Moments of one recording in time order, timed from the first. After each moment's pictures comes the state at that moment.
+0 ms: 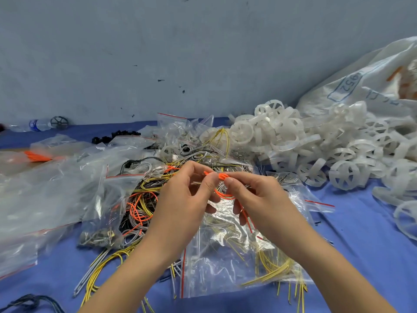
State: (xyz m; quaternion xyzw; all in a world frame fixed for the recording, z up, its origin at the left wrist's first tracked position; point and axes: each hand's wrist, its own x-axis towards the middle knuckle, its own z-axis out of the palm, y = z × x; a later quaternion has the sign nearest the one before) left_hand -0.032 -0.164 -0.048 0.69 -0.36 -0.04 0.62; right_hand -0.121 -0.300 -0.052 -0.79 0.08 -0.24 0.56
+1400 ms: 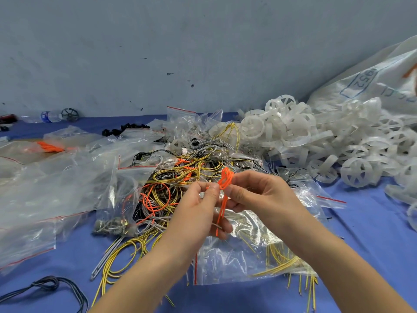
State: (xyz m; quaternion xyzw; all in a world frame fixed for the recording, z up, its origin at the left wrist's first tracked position) left_hand -0.052 -0.149 -0.056 0.65 -0.19 -0.25 0.69; right_hand -0.122 -0.288 -0.053 -0.73 0.04 -0.19 0.66
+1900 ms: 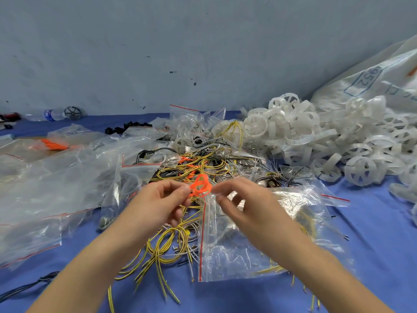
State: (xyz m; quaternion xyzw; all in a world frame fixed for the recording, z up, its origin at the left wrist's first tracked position) left_hand -0.001 -0.098 -0.055 0.73 -0.20 -0.21 0.62; right_hand -0.117 -0.265 -0.067 -0.90 0.03 -0.24 0.36
